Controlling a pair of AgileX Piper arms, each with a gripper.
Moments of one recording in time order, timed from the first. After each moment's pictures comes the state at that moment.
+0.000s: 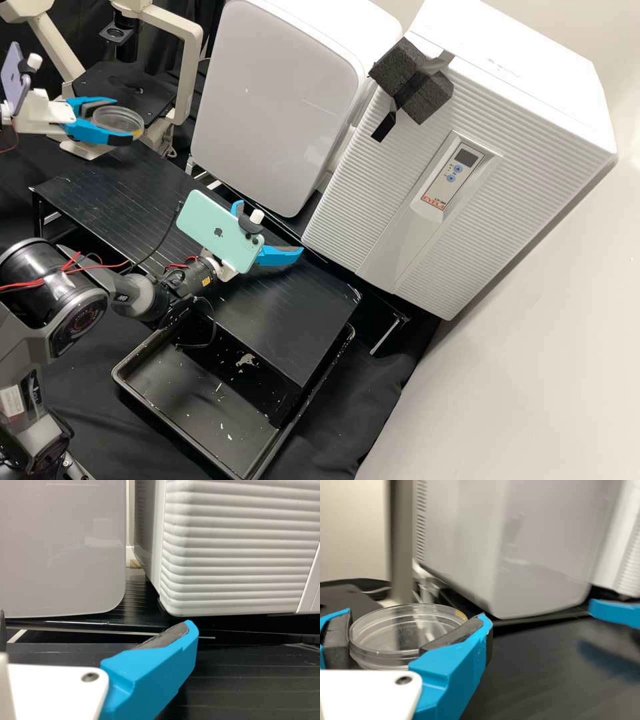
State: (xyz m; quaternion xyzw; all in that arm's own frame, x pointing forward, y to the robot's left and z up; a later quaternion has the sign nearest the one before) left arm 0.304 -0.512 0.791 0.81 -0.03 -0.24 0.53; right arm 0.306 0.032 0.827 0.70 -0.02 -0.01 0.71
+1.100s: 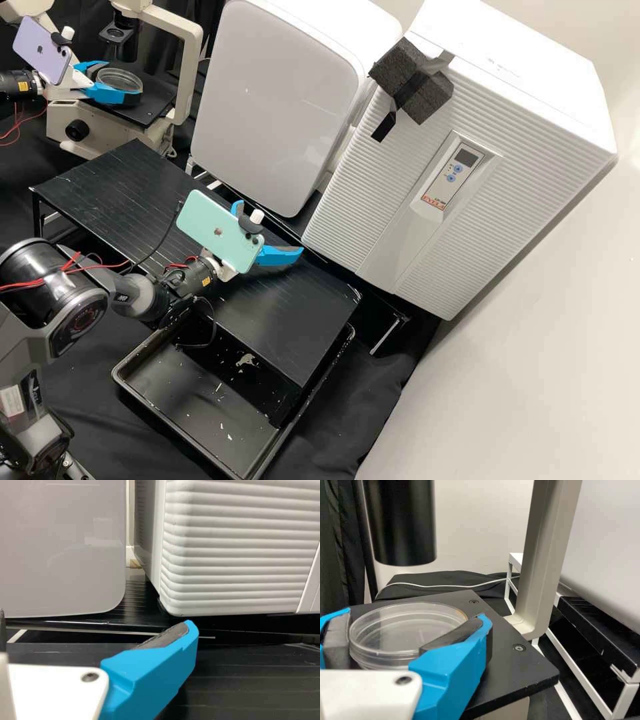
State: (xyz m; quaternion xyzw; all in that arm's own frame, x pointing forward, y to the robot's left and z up) left arm 0.396 -0.488 0.811 0.85 0.04 -0.09 0.52; right arm 0.306 0.032 0.827 0.70 -0.02 -0.01 0.71
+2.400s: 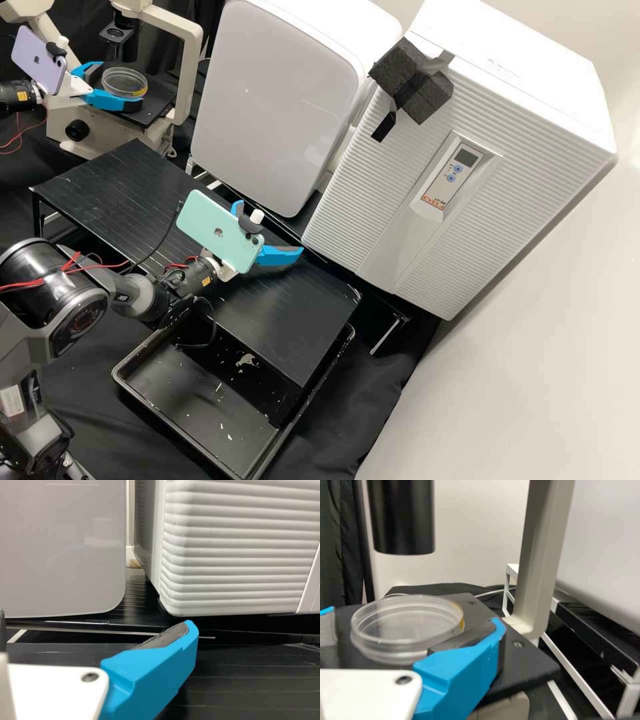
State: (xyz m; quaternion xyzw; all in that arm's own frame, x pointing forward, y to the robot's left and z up) left arm 0.381 -0.476 0.799 0.85 0.04 -0.09 0.52; right arm 0.306 0.032 0.827 0.70 -0.02 -0.01 0.71
